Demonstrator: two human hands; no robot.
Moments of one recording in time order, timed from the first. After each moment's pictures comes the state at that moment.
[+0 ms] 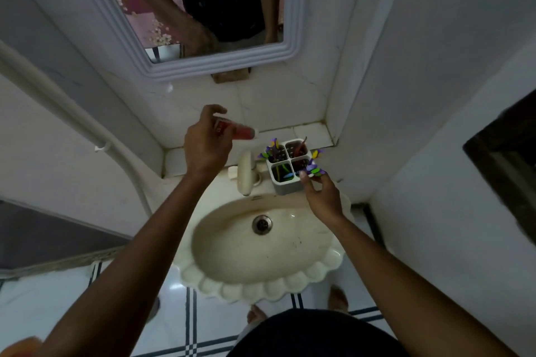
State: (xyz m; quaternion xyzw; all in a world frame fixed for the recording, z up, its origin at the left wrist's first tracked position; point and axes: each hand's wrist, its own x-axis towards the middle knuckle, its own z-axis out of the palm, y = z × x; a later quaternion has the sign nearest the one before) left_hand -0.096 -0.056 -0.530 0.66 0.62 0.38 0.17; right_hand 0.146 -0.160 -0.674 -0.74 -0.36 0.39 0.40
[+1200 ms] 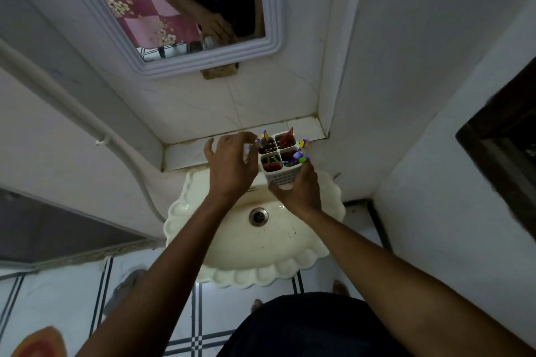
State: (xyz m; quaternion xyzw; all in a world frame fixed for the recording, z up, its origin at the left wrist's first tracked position) left_hand -0.037 -0.133 -0.555 0.75 0.58 0.30 0.08; right_hand 0.127 -0.173 -0.683 -0.75 -0.48 0.31 0.34
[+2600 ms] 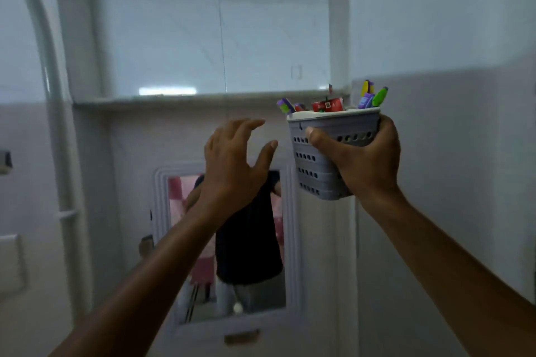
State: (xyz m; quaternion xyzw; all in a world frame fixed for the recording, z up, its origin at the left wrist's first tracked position) left_hand -0.025 -0.048 -0.087 0.73 0.32 0.58 -0.19; right_hand 0.196 -0.101 -0.087 -0.43 -0.46 -0.04 0.78
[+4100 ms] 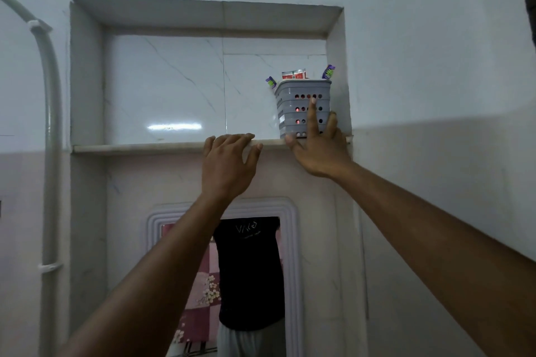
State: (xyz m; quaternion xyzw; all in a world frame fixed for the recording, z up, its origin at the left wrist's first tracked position) left_hand -0.018 0.047 0.004 0.67 0.41 0.54 -0.31; right_hand 0.198 0.007 0.036 -0.61 -0.64 -0.18 0.42
